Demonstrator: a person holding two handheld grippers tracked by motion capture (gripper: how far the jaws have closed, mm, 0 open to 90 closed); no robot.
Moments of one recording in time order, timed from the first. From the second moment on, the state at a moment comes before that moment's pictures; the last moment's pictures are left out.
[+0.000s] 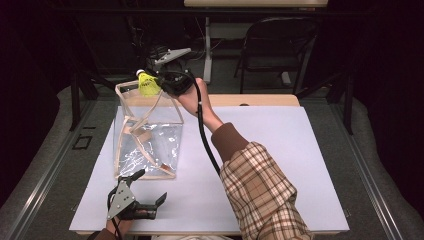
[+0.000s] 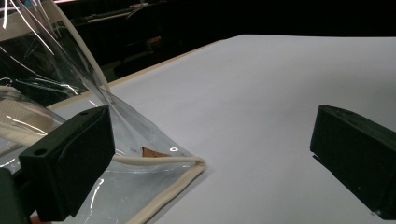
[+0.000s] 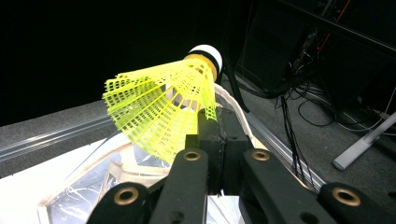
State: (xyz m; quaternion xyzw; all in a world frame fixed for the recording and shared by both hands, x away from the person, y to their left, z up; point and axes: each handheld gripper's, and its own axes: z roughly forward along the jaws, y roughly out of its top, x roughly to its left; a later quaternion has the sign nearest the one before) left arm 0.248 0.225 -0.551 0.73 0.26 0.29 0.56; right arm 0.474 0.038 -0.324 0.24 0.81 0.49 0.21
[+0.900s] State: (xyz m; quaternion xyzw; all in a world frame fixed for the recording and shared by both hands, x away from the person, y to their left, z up) left arm 0.248 0.225 -0.550 0.73 0.26 0.29 0.56; right arm 0.479 0.054 -0.332 0.25 0.82 0.48 0.21
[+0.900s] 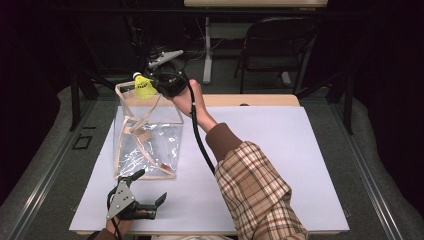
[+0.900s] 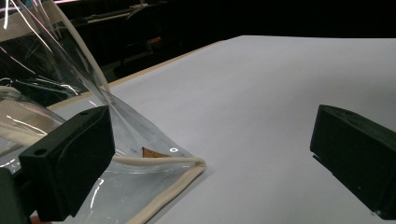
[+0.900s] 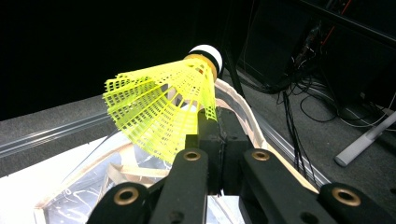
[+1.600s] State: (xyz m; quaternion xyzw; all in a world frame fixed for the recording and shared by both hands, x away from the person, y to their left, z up) left arm 0.248 0.225 -0.550 0.73 0.26 0.29 0.56; right arm 0.481 0.061 -0.338 0.25 0.82 0.48 0.20
